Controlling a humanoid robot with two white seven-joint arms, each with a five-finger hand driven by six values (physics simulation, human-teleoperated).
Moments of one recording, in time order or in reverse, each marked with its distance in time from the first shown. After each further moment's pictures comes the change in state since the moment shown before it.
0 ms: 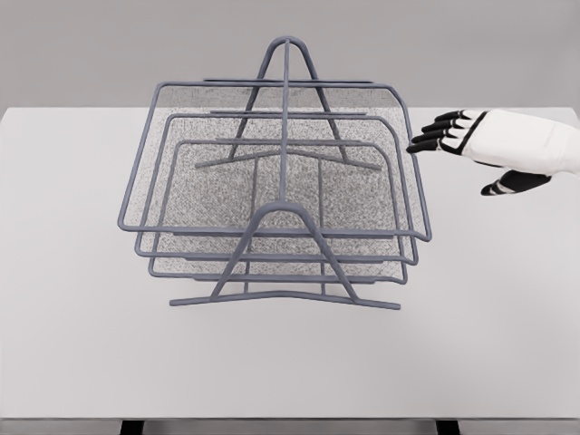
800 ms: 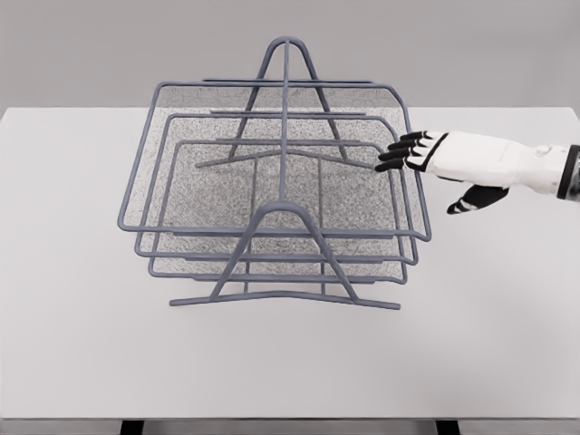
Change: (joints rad) left arm 0.000 0.000 0.002 -0.002 0.000 0.000 0.000; right arm -0.040 0.067 0.141 0.056 -0.039 0.040 -0.009
